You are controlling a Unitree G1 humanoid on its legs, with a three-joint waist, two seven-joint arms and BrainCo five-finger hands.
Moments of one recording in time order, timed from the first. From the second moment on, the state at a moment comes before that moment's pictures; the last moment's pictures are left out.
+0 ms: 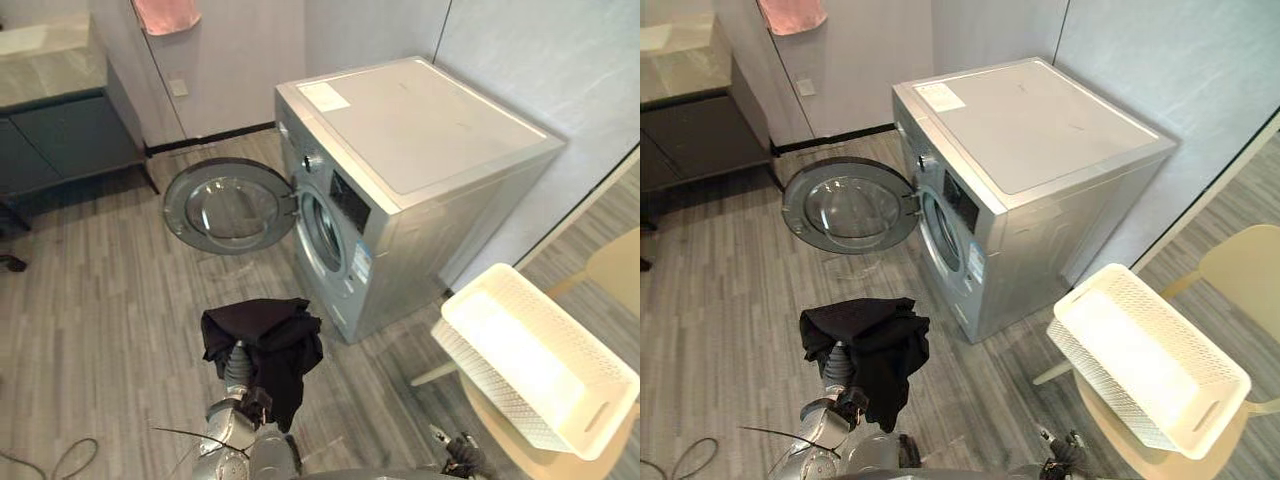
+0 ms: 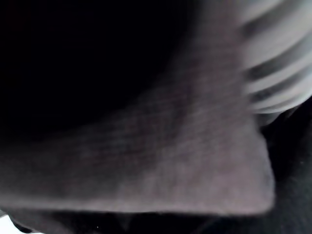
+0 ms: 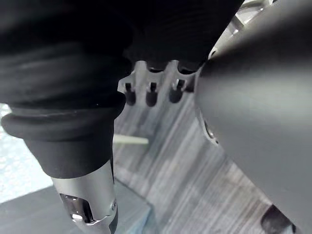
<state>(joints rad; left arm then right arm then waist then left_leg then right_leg) 0.29 0.00 -0.04 0.15 -0.53 -0.09 -0.06 0.16 0.03 -0.40 0.87 0.25 -0.03 -0.06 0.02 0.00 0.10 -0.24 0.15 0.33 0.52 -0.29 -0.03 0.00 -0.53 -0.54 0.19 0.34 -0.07</state>
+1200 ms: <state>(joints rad) 0.24 -0.04 -0.17 0.25 -0.50 -0.07 -0.02 0.16 0.06 -0.35 0.85 0.30 -0.03 -0.08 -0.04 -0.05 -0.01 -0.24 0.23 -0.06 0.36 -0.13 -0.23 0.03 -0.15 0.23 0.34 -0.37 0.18</state>
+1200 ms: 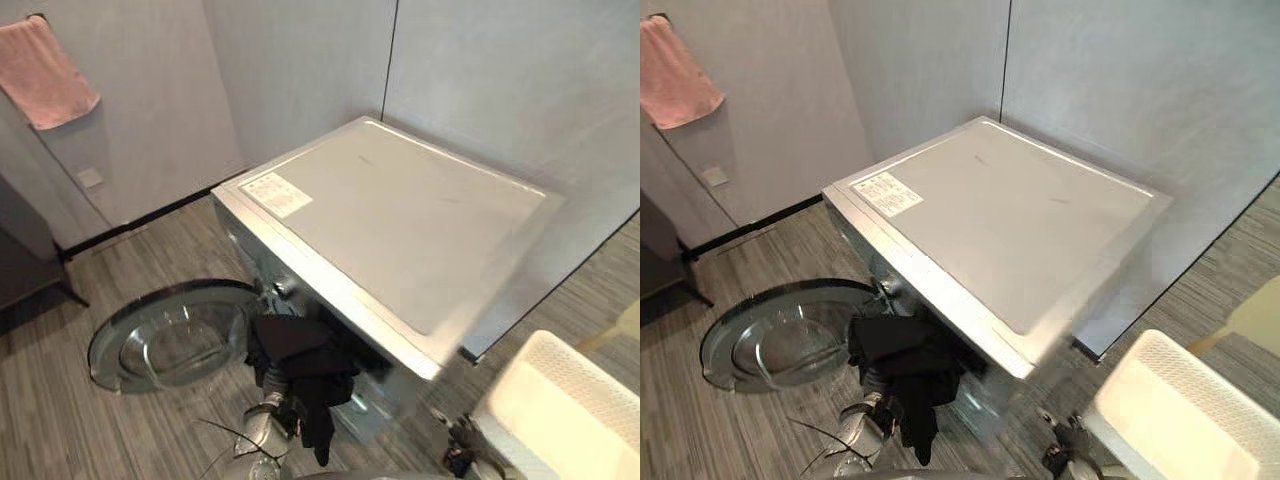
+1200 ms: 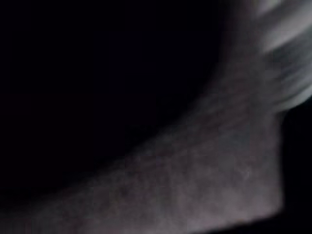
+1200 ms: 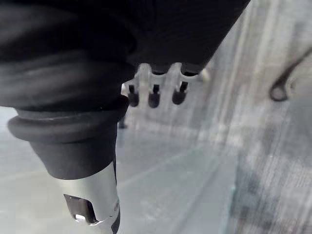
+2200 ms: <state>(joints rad) 0.26 -0.05 -0.11 0.33 -0.49 -0.04 -0.04 0.11 -0.01 -0.45 1.06 0.24 -0.02 -0.04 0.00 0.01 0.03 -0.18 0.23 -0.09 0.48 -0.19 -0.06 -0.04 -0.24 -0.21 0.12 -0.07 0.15</state>
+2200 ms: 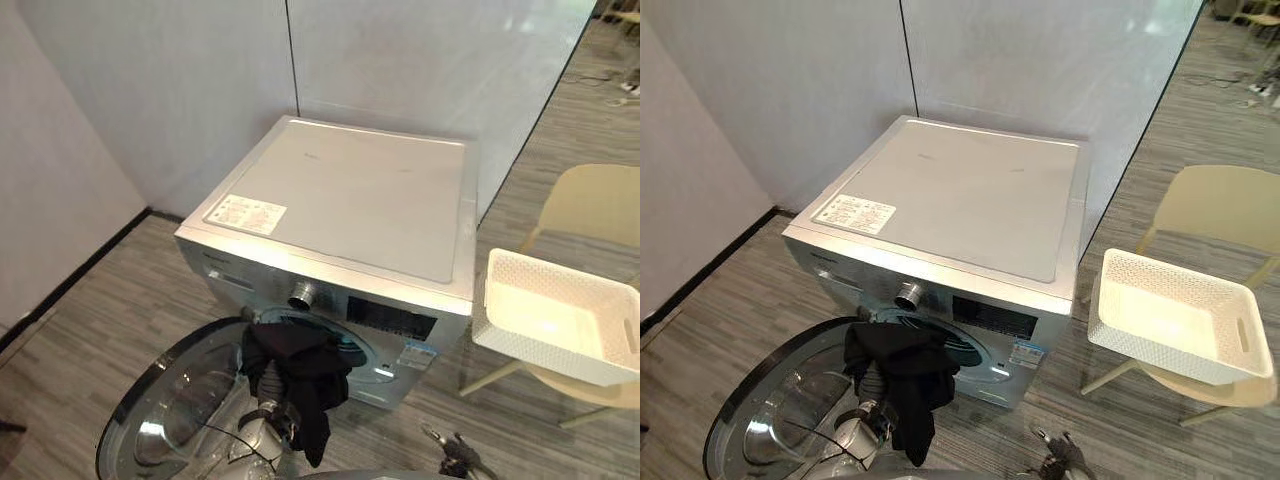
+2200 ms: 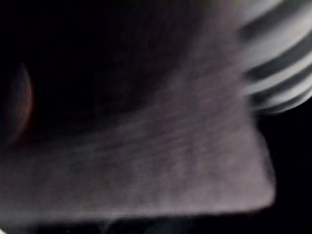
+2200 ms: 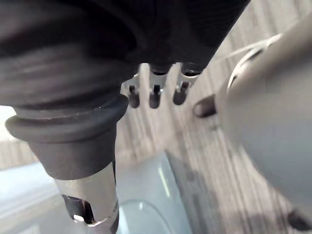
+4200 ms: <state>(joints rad) -1.28 0.41 0.03 0.64 -0.82 -0.20 0.30 -0.03 -0.03 -0.20 0.53 0.43 -0.15 -0.09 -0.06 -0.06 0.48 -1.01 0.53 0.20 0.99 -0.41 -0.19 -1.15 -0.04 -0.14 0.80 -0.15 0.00</state>
